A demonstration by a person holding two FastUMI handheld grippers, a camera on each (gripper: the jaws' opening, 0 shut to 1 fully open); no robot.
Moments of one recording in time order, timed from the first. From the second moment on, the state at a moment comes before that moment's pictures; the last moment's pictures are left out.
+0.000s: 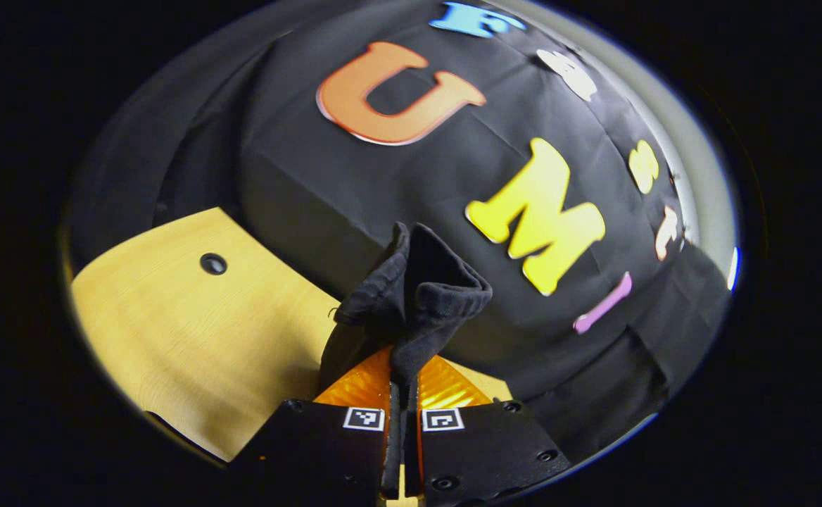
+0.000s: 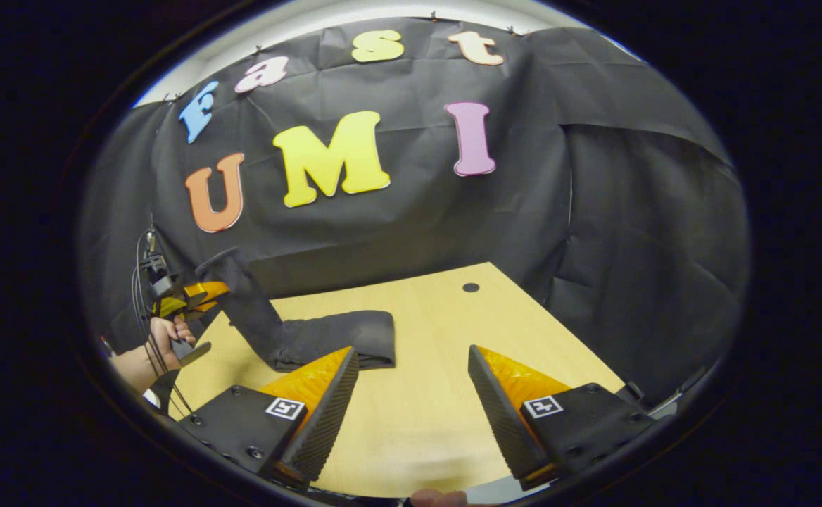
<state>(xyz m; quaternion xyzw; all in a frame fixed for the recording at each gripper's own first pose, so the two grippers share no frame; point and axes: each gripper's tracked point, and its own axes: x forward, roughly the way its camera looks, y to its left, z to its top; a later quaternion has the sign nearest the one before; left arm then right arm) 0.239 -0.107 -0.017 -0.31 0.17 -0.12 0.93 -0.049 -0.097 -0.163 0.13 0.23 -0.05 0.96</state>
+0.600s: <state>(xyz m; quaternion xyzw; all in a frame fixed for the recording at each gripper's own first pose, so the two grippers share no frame) 0.213 -0.274 -0.127 -0.05 0.25 -0.18 0.95 -0.093 -0.195 -0.204 0.16 0.25 -0.15 0.94</state>
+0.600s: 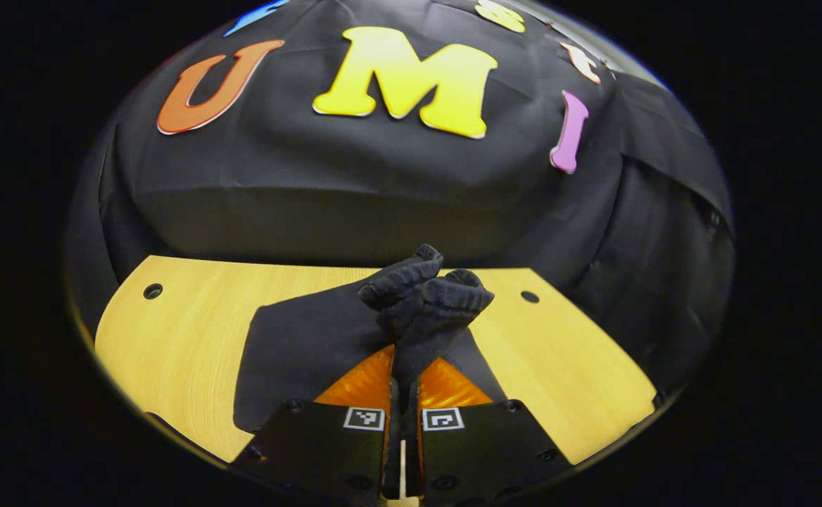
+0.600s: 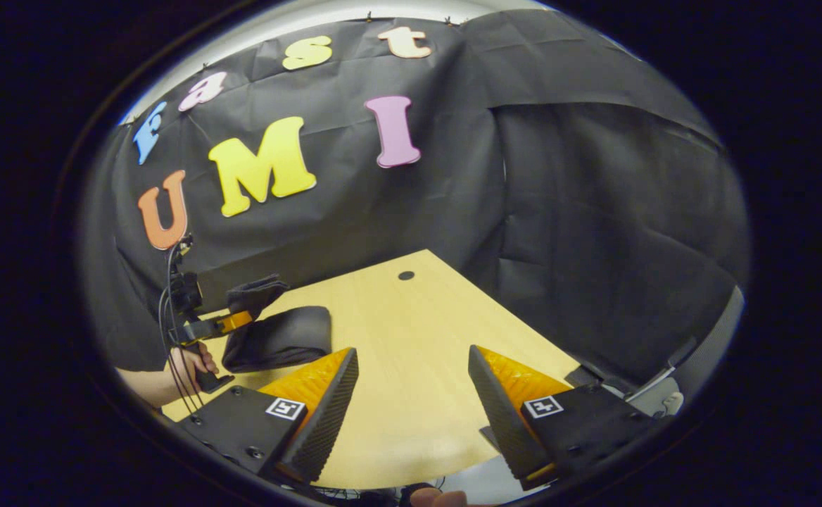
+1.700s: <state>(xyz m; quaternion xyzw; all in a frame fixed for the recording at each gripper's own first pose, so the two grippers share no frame) 0.123 -0.308 -0.121 -0.07 0.26 -0.15 0.95 -0.024 -0.142 -0.184 0.12 0.24 -0.02 0.96</state>
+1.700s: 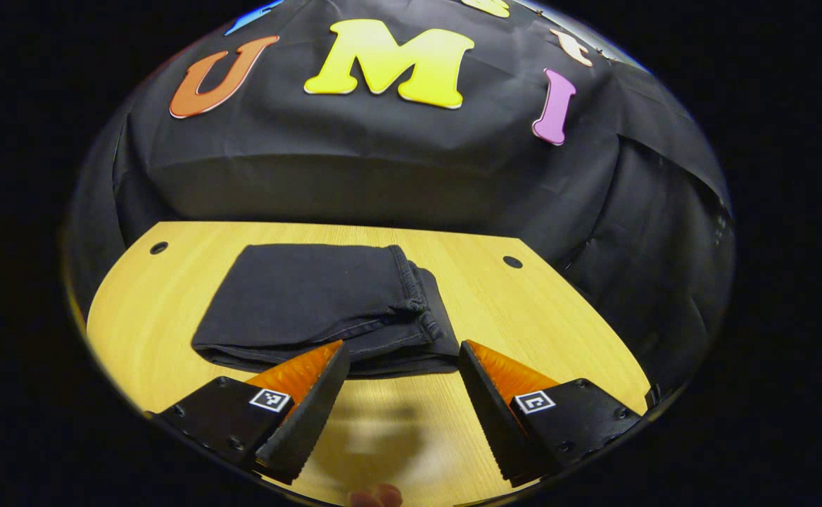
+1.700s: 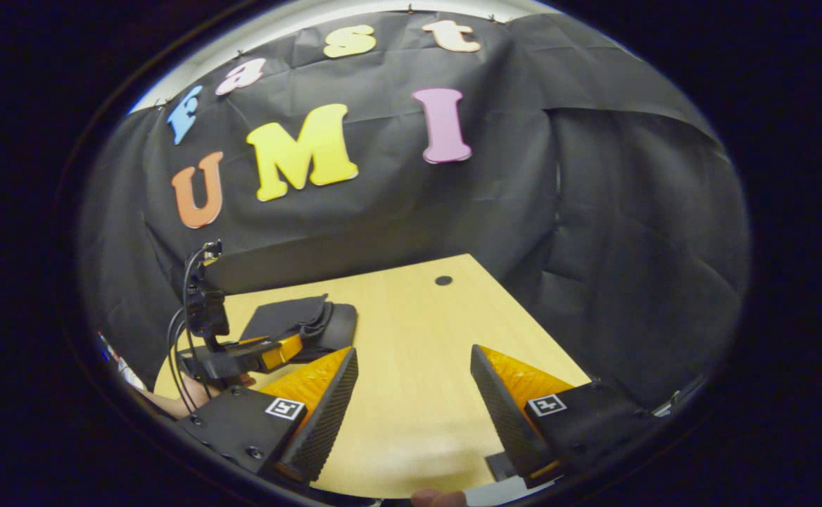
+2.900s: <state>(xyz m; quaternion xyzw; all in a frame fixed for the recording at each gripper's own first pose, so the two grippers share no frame) 0.057 -0.131 0.139 -0.06 0.01 -0.03 1.00 0.034 0.030 -0.036 0.03 0.02 0.09 1.00</state>
